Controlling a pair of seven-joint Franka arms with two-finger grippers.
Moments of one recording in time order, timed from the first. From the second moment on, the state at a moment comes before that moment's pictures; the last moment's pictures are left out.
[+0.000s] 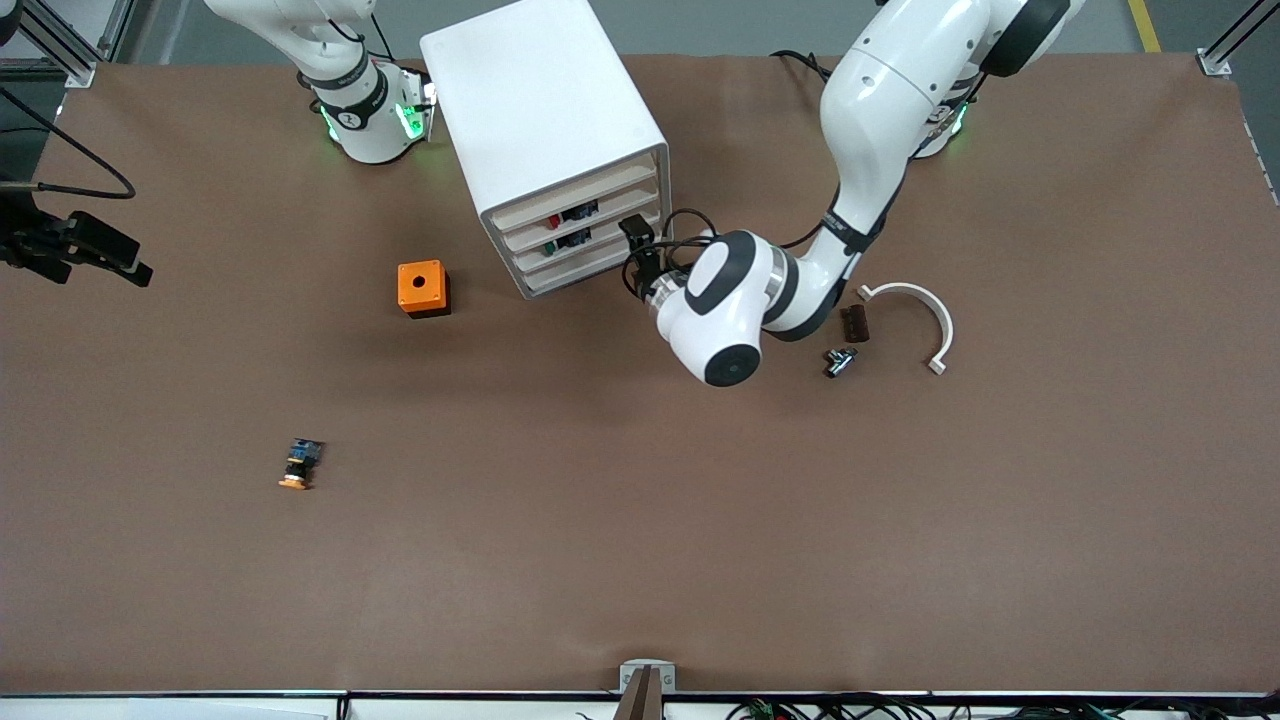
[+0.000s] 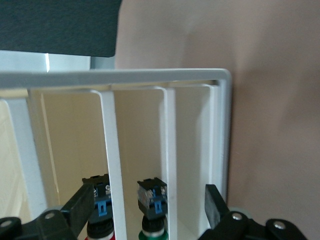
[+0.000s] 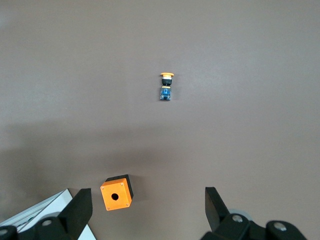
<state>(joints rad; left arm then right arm) -0.59 0.79 -0.17 -1.43 -0.80 1.65 -2.43 -0.02 -0.04 -0.06 -1.64 0.06 1.62 0.00</state>
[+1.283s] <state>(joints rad) -0.63 0.84 -0.16 -1.43 -0.93 1.56 -2.47 -0.02 -0.04 -0.06 -1.64 0.04 1.60 0.00</state>
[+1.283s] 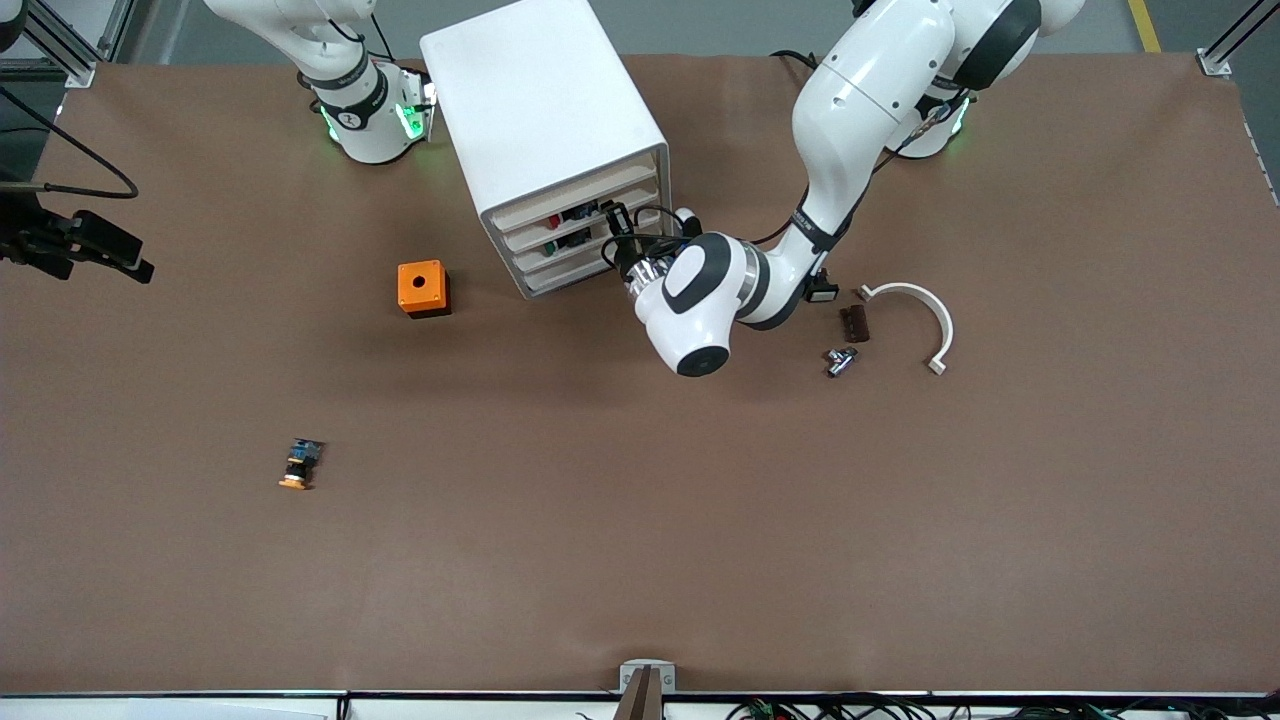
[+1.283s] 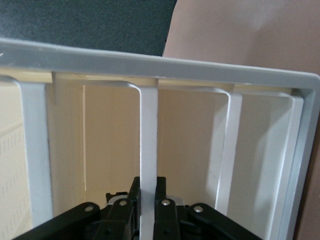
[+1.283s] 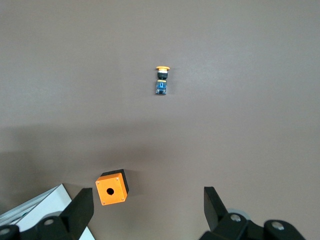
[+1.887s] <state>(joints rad) -0.45 0.84 -0.13 -1.35 -0.93 1.55 -2.43 -0.01 -0.02 -0.06 -1.64 0.04 1.52 0.04</state>
